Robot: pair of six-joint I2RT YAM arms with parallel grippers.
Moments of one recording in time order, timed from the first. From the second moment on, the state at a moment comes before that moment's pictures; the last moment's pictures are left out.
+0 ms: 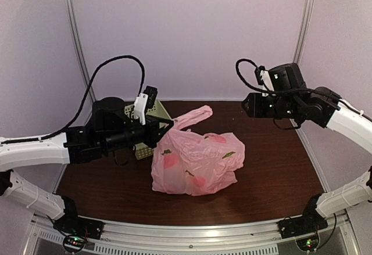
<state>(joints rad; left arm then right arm) -1.02 1.23 0.93 0.08 -0.11 -0.35 0.75 1.23 1.33 -0.66 0.31 0.45</state>
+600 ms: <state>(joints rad) -1.02 1.09 0.67 0.13 -0.07 -0.46 0.75 1.33 0.99 -0.35 -0.02 0.61</state>
